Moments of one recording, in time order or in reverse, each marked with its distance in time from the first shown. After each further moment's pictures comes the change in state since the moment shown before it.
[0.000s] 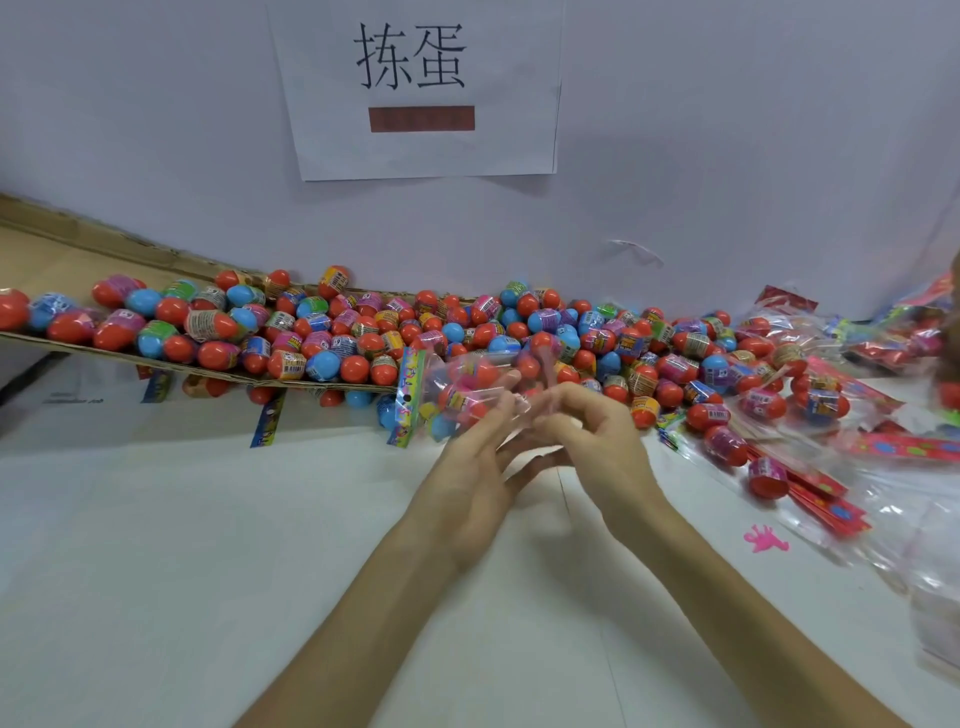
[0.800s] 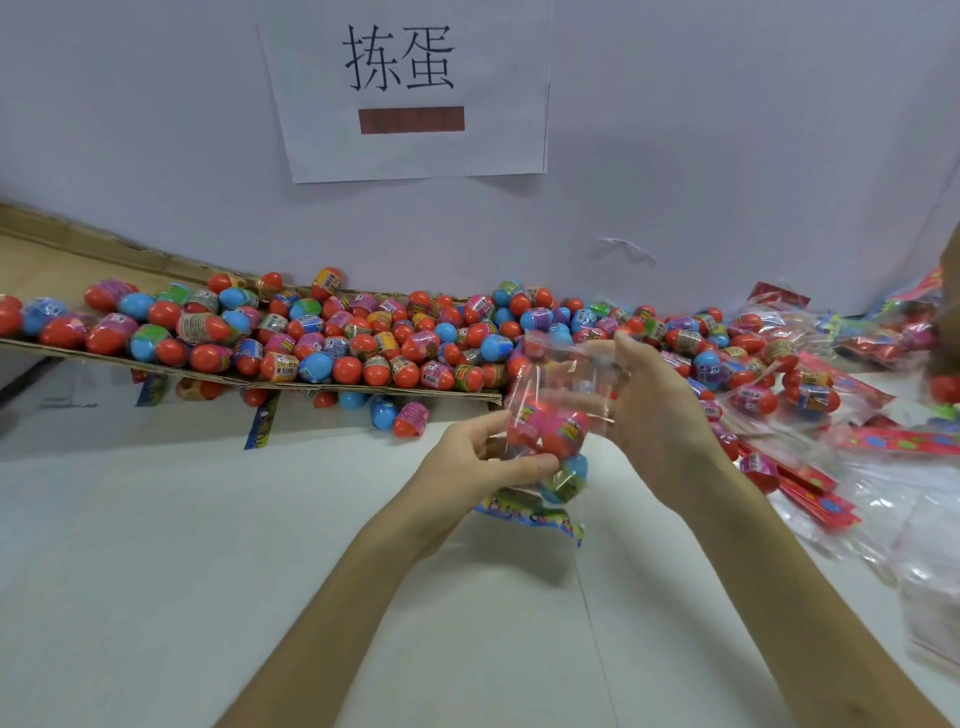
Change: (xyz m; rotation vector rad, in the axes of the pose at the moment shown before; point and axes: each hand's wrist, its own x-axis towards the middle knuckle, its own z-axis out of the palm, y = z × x) left_hand -0.003 0.015 -0.012 0.655 -0.186 0.032; right_hand 0.016 -0.023 -0.044 0.286 -0.009 0.178
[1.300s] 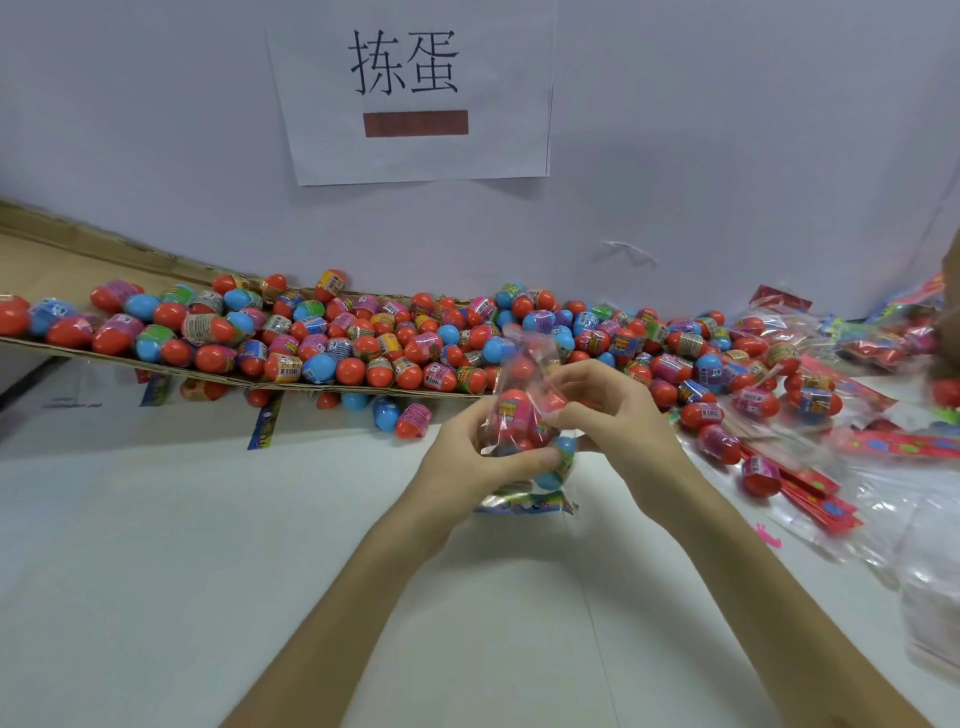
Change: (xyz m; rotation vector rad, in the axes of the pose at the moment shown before) left_hand 0.002 0.001 0.002 0.023 0.134 0.066; right_hand 0.000 0.018 0.011 -0.366 -0.012 -0.118
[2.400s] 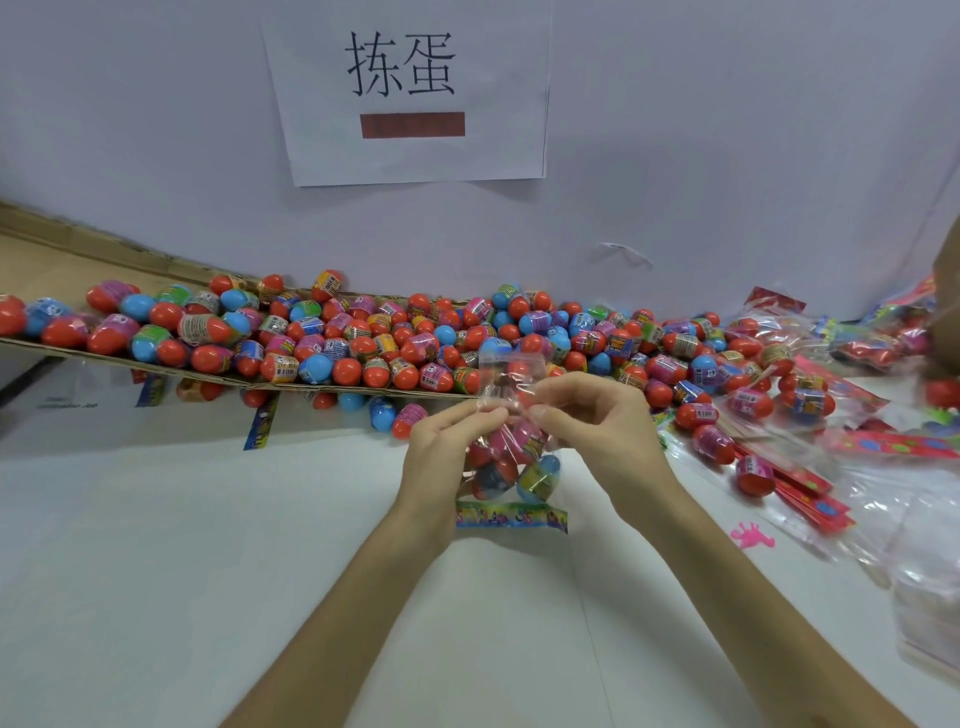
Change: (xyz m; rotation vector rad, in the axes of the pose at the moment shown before) left_hand -0.002 0.007 0.008 -0.226 0.295 -0.084; right_hand -0.006 0.002 0.011 0.027 0.059 -0.092
